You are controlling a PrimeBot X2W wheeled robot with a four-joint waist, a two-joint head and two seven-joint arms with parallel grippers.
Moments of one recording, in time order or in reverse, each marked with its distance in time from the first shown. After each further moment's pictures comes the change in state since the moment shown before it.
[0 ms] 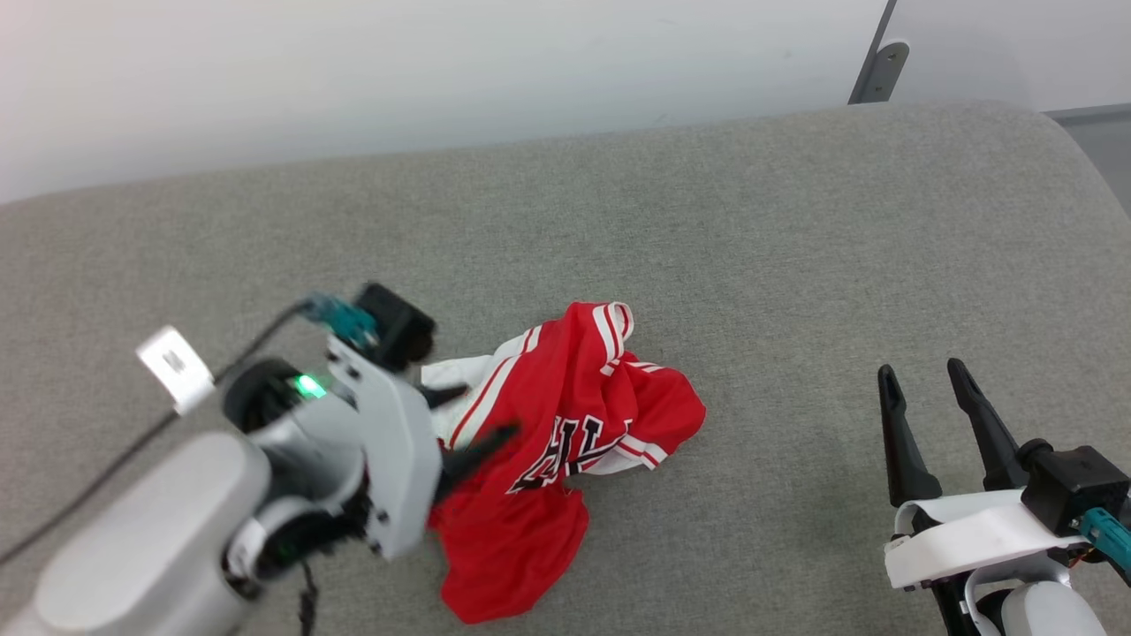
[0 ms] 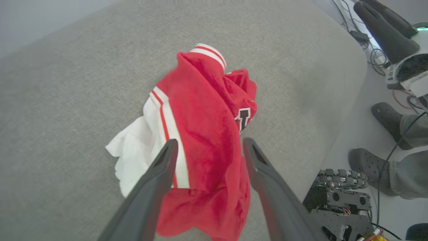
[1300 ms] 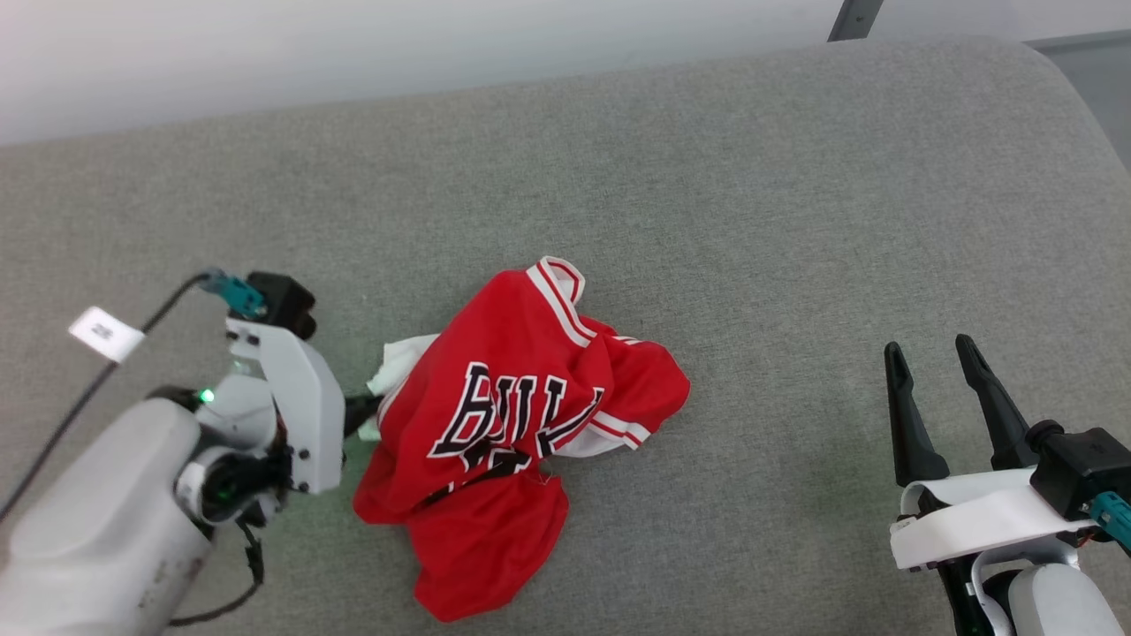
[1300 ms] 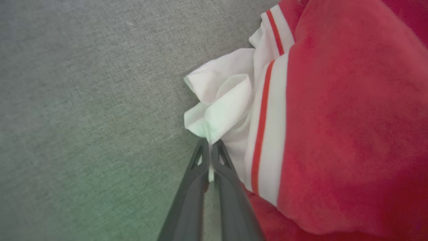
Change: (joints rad) left arm -0.086 -0.052 0.024 0.507 -0.099 -0.052 -0.024; right arm -0.027 -0.003 -0.005 -0.018 -0.010 0.000 0.000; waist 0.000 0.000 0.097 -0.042
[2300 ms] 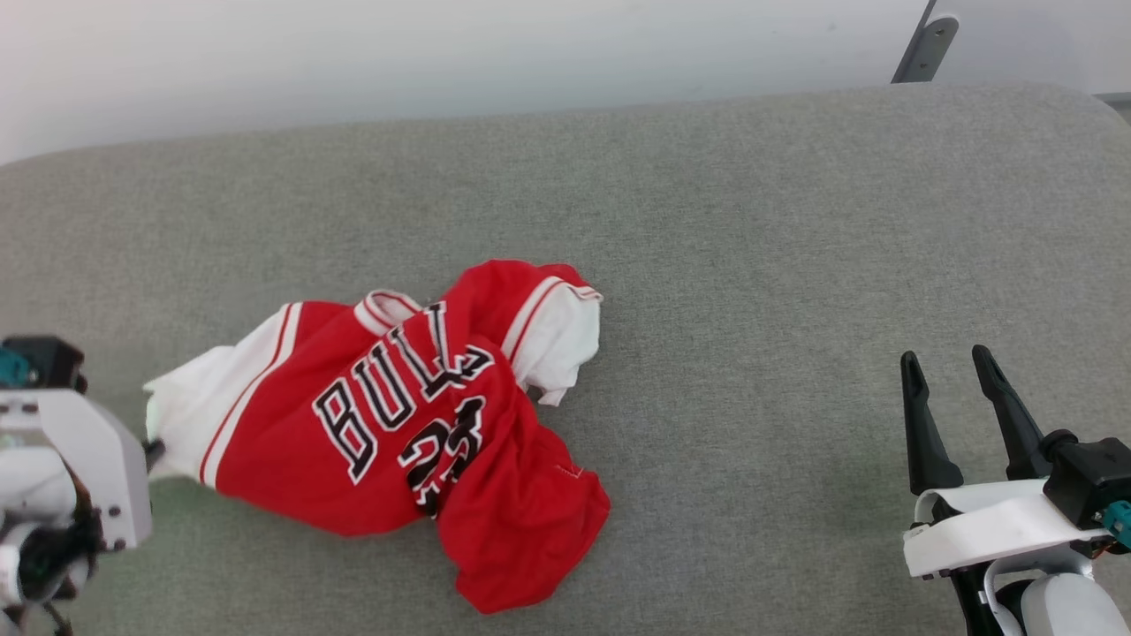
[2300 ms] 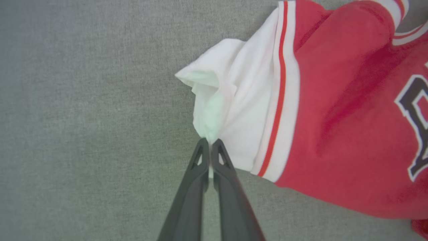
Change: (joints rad) left arm 0.190 0.272 0.119 -0.051 0.012 0.172 -0.123; right arm 0.019 -0.004 -0.028 0.001 -0.011 0.000 0.000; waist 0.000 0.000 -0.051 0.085
